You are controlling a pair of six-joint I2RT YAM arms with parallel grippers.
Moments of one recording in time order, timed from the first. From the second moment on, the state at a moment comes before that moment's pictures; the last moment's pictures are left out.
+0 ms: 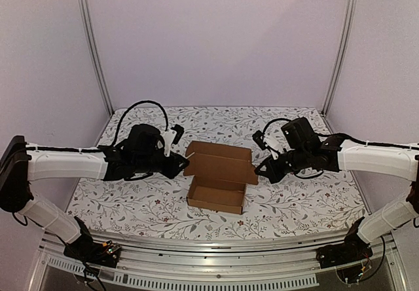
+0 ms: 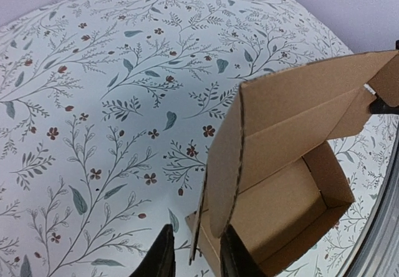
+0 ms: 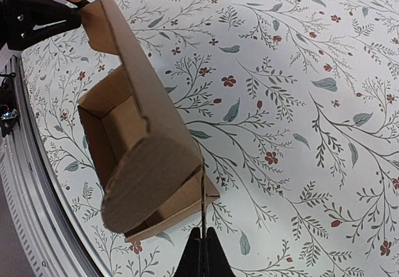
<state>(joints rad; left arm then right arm) -0.78 1.42 0.77 0.04 0.01 -0.24 0.73 1.38 0.88 -0.29 -0.24 0.11</state>
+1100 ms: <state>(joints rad) -0.78 1.44 0.77 0.04 0.02 -0.24 0.73 1.38 0.88 -0.29 -0.25 0.13</state>
